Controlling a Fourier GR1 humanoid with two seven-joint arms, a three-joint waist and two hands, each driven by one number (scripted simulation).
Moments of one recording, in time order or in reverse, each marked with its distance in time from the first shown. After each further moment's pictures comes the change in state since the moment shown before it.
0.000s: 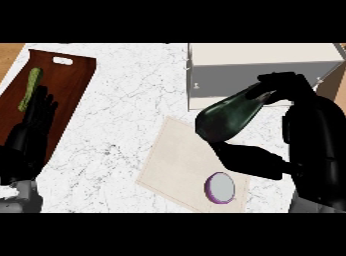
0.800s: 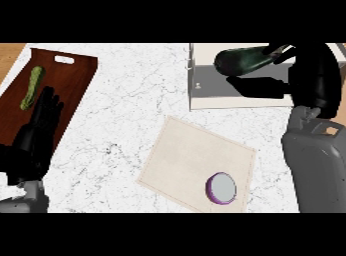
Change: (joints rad) left arm -0.001 -0.040 -0.008 -0.005 -0.038 -0.006 0.006; right arm -0.145 -0.048 -0.291 0.453 -0.039 -0.240 -0.282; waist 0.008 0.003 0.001
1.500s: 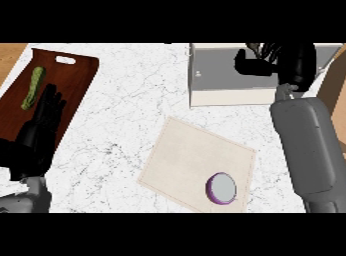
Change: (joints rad) left arm -0.025 -0.013 0.012 0.021 -0.012 -0.015 0.001; right arm -0.133 -0.015 -0.126 0.449 -0.065 -0.289 -0.278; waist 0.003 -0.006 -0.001
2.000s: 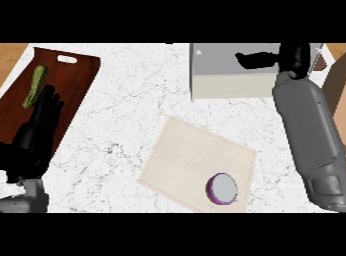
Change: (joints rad) left arm 0.013 0.002 0.009 -0.014 0.002 -0.016 -0.001; right arm -0.129 -0.031 -0.107 0.272 -0.159 -0.036 -0.162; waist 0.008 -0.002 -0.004
